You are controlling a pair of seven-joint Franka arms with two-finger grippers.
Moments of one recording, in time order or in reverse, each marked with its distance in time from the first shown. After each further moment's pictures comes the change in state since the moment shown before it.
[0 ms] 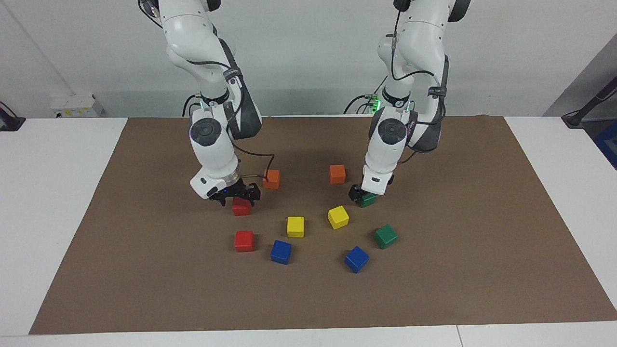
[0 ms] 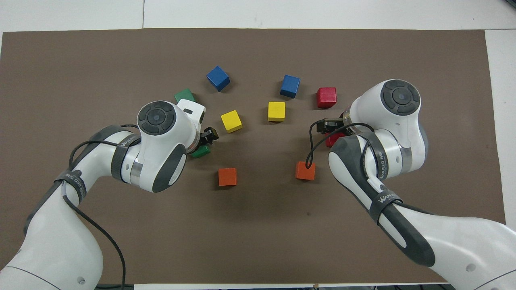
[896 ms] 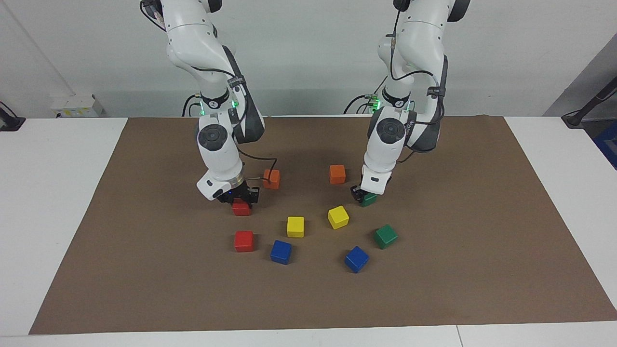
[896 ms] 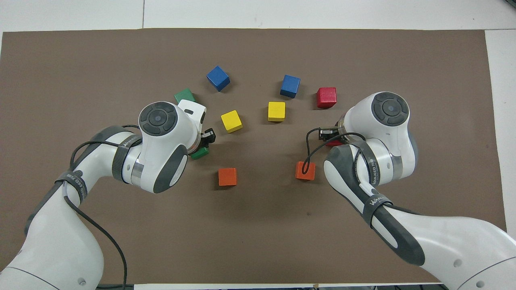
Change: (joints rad) left arm -0.002 -0.006 -0.001 0.000 0.003 -0.027 -0.009; right arm 0.011 0.010 0.000 -0.038 0.000 0.039 0.014
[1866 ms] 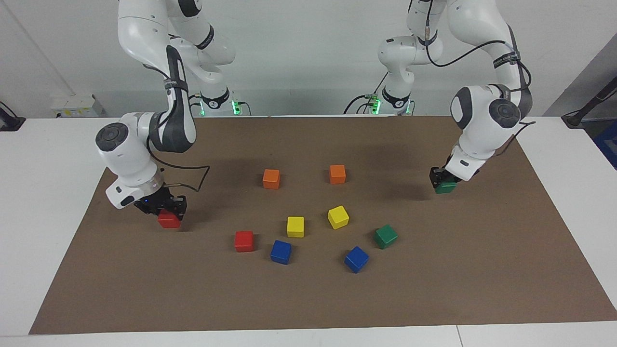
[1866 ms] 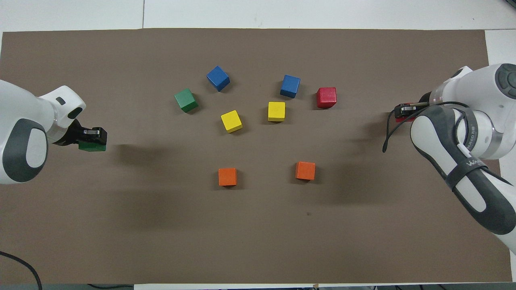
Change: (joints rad) left arm 0.451 -0.161 0.021 -0.003 0.007 -0.164 0.885; right arm -0.333 0.020 -0.011 0.099 -0.008 -0.029 -0.404
